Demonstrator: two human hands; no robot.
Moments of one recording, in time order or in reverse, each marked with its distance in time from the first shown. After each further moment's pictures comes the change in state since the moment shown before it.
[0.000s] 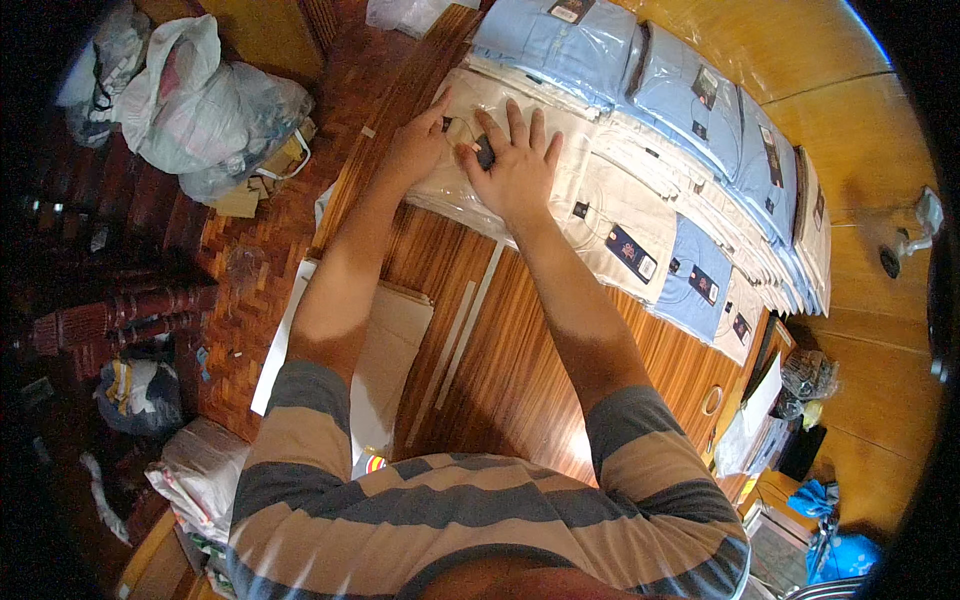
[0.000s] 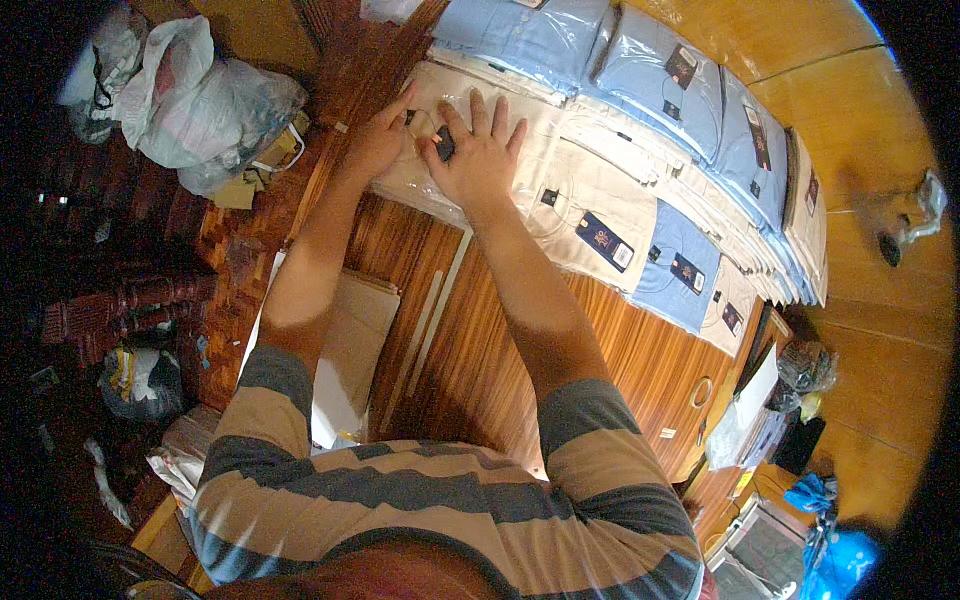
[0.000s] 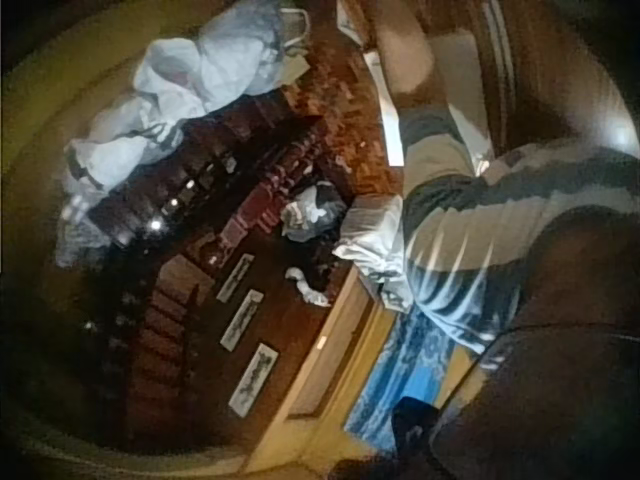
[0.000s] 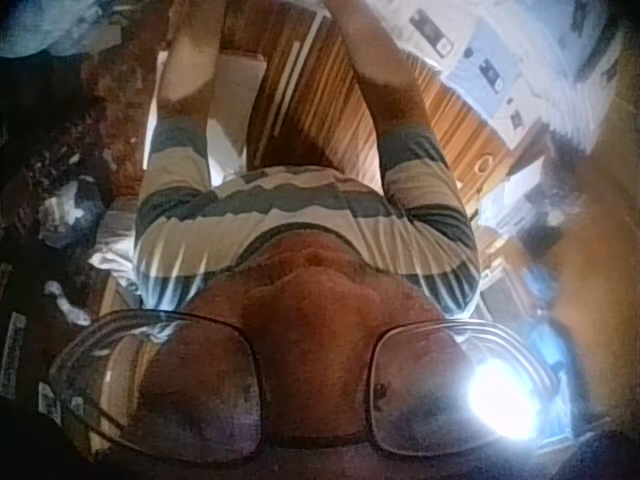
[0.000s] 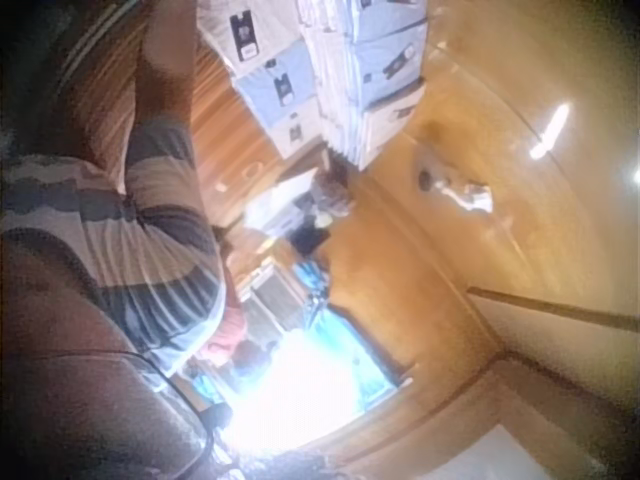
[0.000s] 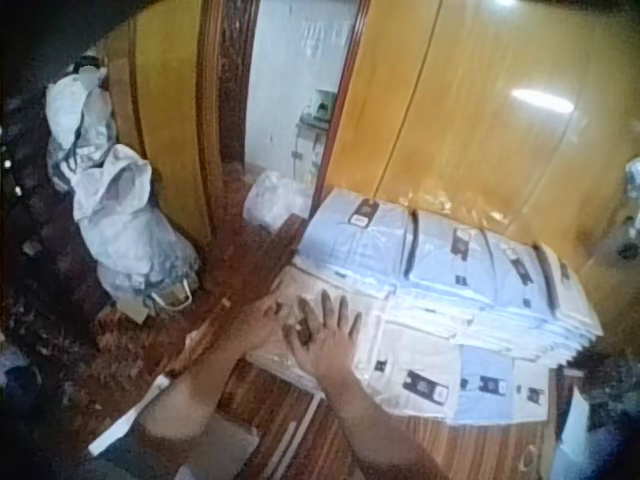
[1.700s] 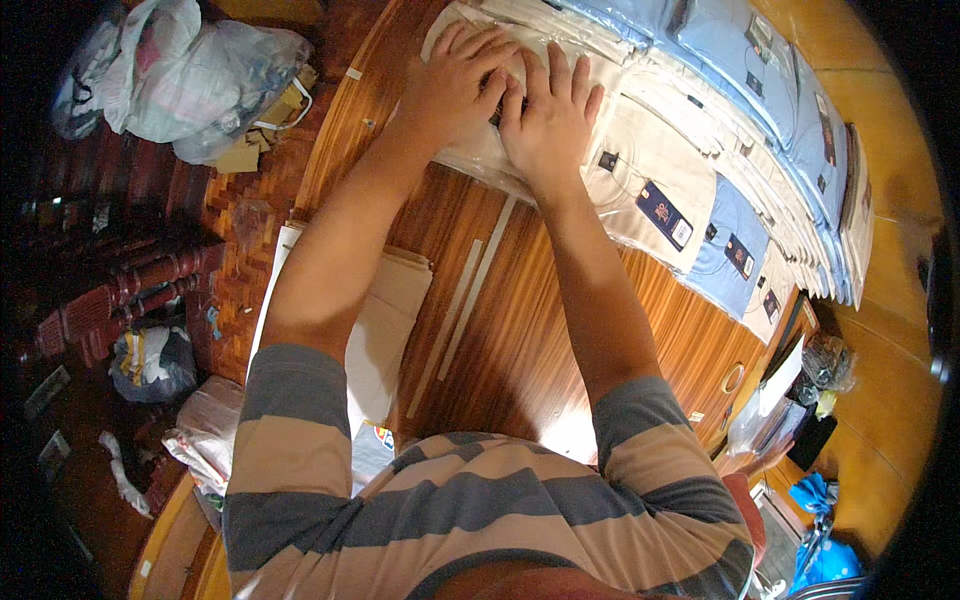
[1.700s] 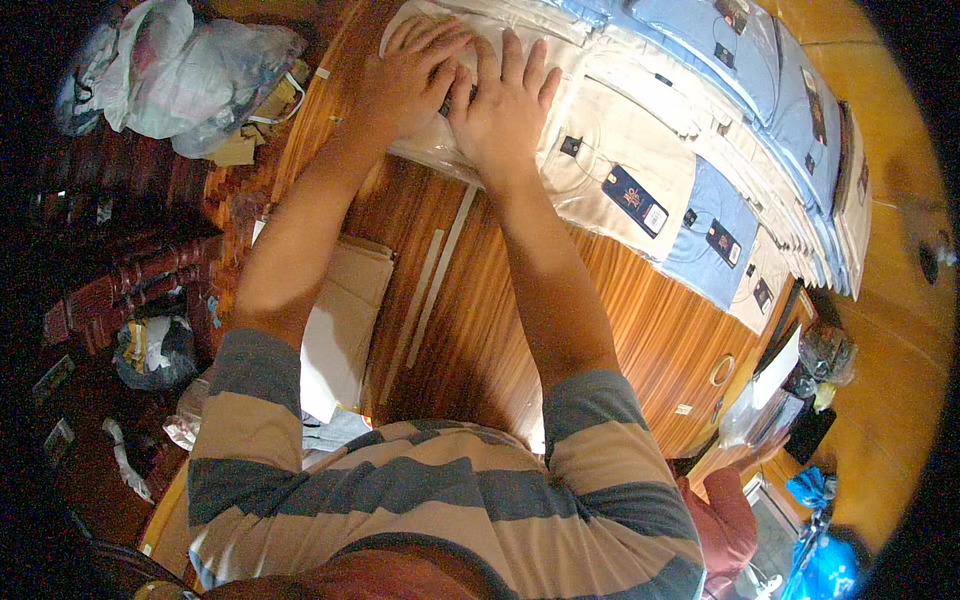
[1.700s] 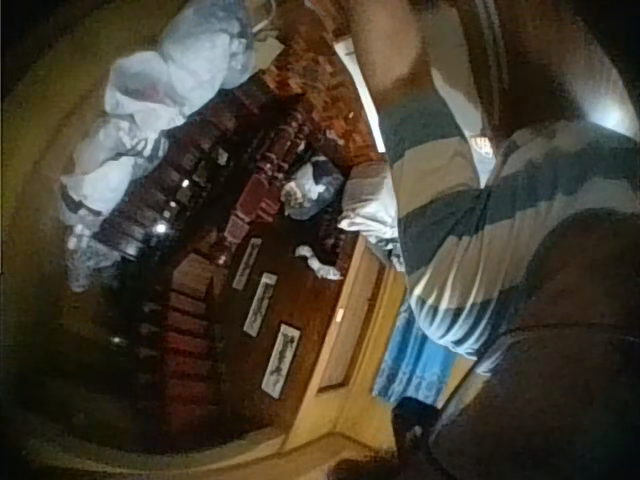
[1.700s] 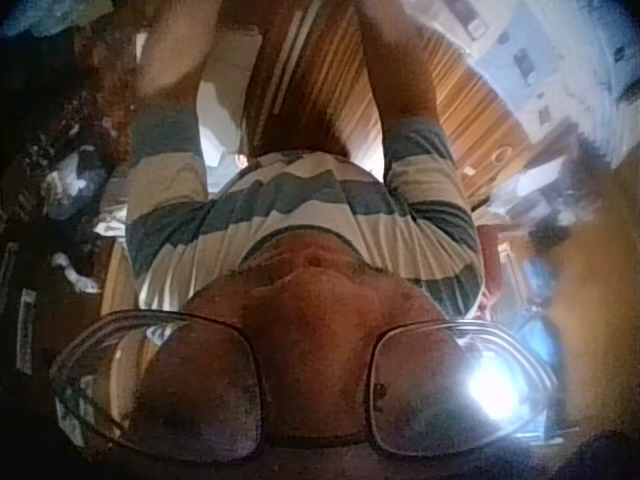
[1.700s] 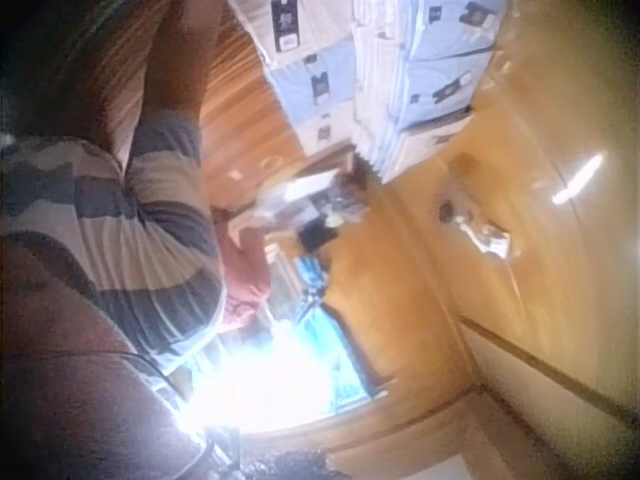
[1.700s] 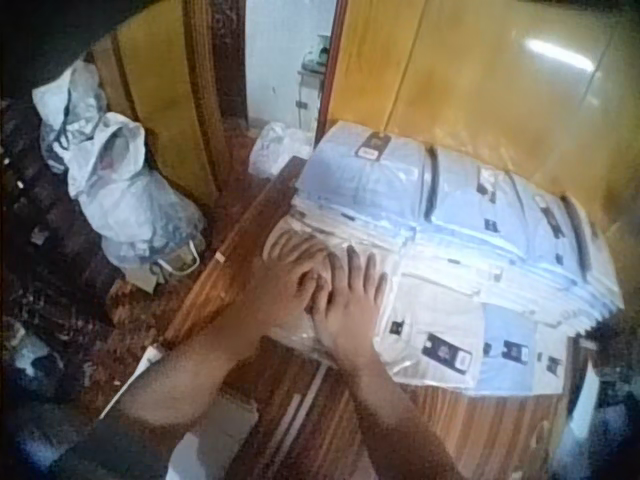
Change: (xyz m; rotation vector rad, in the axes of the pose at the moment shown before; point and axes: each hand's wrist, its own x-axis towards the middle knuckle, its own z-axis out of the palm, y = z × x) left_hand 0.018 -0.019 0.055 0.608 0.249 0.630; right_hand -0.014 0.023 0.013 0.050 0.173 0.054
